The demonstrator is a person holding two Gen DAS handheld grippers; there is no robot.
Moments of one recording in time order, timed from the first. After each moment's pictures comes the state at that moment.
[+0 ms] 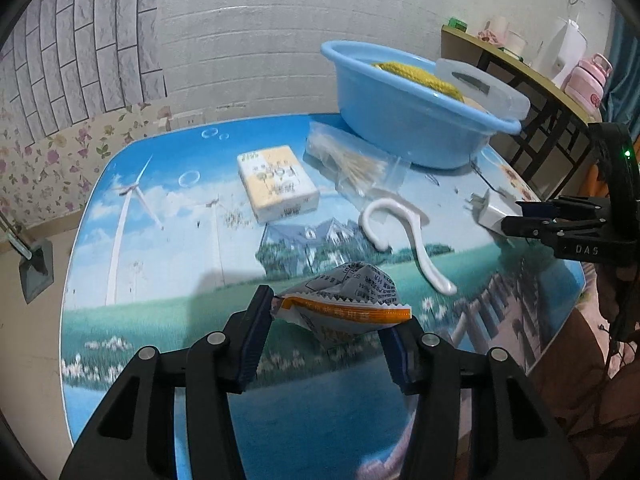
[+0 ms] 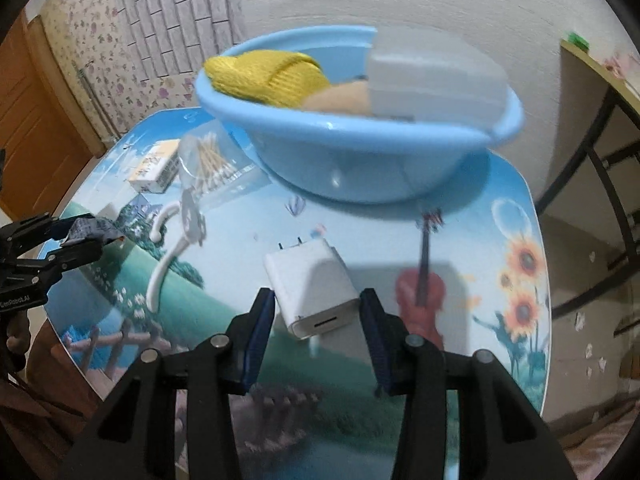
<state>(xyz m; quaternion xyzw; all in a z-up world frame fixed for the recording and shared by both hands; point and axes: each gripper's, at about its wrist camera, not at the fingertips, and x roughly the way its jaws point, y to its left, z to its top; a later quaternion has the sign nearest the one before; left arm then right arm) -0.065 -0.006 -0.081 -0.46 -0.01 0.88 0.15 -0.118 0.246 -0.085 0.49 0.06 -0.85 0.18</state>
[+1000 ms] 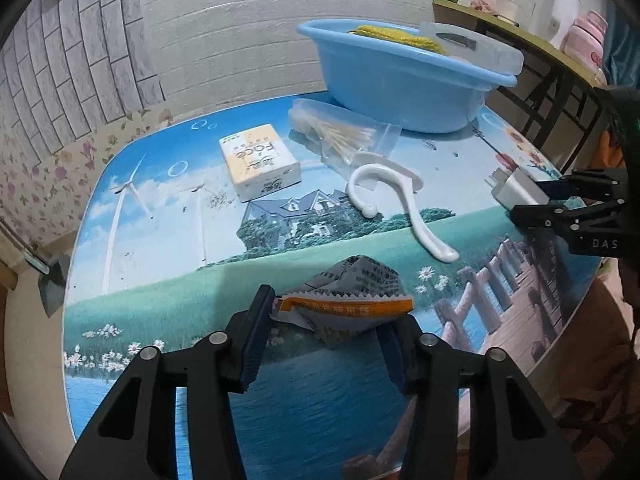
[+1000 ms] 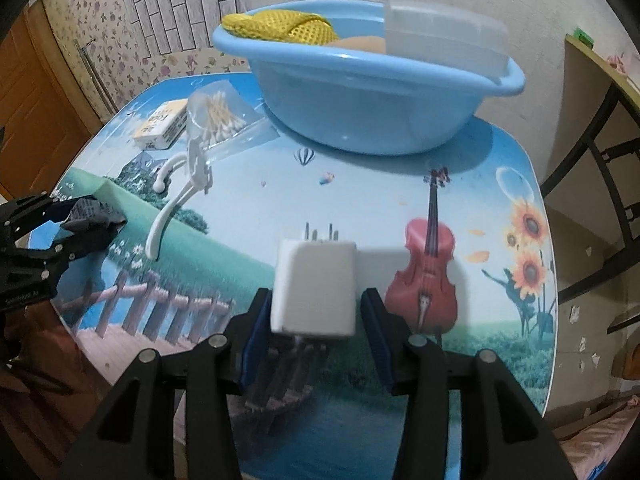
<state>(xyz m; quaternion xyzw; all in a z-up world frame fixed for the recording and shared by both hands) -0.057 0.016 -0.094 -0.47 0.05 0.87 0.13 -0.096 0.244 -0.098 0.50 0.09 -0.84 0.18</state>
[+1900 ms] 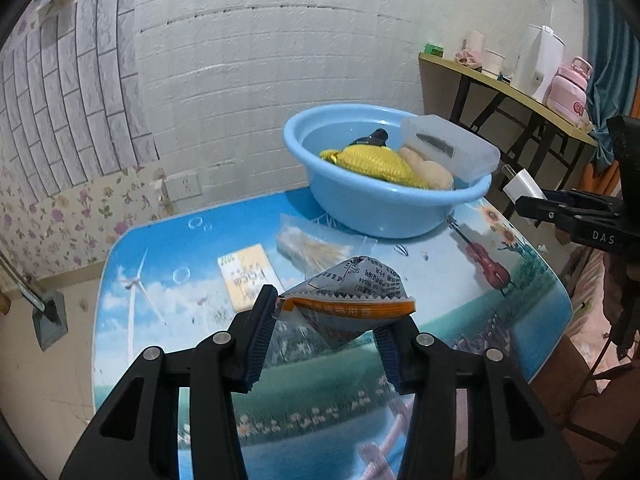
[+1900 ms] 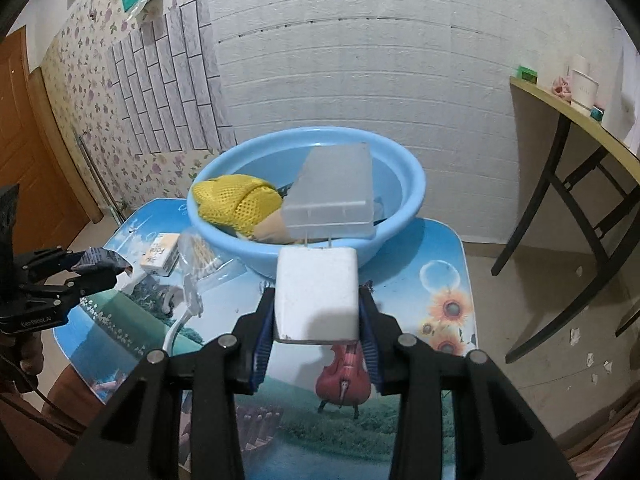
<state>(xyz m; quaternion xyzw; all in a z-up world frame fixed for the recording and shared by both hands) -0.087 0.029 -0.021 -0.39 0.04 0.91 0.15 -0.105 0.297 -0.014 0.38 0.02 -0.91 0.16</state>
